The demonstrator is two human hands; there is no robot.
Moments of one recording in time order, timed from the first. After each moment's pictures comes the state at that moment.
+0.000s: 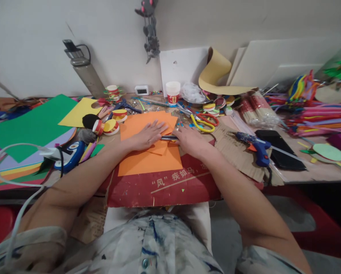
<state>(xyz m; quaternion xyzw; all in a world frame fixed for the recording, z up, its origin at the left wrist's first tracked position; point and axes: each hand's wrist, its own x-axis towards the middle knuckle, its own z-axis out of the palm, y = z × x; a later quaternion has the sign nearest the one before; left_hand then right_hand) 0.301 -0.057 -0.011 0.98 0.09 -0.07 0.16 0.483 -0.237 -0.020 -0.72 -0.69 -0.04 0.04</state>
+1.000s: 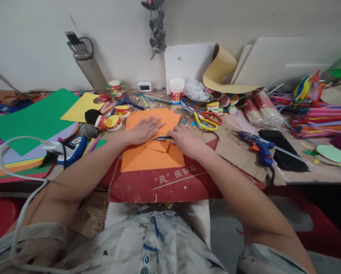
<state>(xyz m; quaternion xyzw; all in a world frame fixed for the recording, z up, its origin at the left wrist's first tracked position) 0.292 -0.038 -0.017 0.98 0.15 -0.10 0.11 0.463 -0.231 -0.019 -0.69 -0.72 -0.04 0.05</state>
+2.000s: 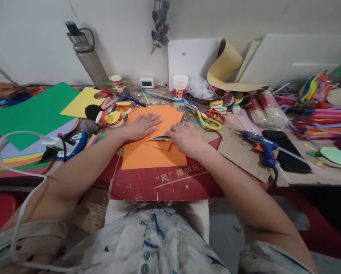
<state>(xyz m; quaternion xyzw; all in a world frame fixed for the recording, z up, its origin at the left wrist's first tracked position) 0.284 -0.020 -0.020 0.98 0.14 -0.09 0.11 0.445 -0.232 0.000 -0.67 -0.74 -0.06 0.01</state>
